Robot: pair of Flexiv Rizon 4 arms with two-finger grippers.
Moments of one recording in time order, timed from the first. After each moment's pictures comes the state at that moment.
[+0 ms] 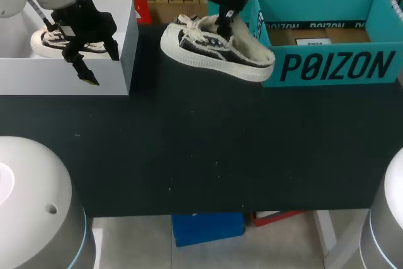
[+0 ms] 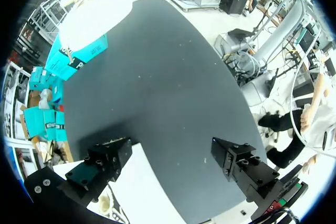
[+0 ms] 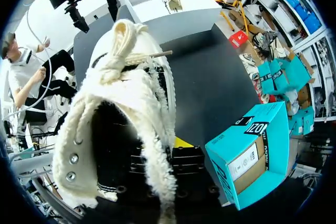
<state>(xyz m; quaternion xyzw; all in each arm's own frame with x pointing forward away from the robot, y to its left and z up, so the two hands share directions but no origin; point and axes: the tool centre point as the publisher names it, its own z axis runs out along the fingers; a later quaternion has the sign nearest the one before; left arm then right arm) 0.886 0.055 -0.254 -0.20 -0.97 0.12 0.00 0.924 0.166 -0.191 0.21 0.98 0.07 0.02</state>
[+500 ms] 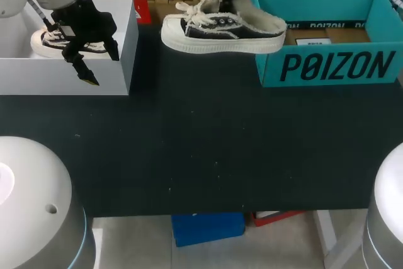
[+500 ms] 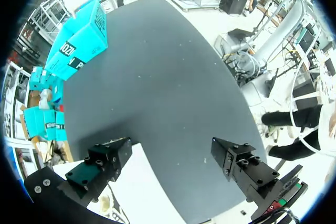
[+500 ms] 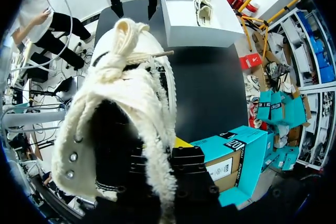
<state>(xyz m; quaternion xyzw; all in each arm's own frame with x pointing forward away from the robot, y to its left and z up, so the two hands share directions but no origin) 0.886 0.055 -0.254 -0.20 -0.97 0.12 0.00 0.927 0.165 -0.141 0.08 1.00 0.03 0.02</state>
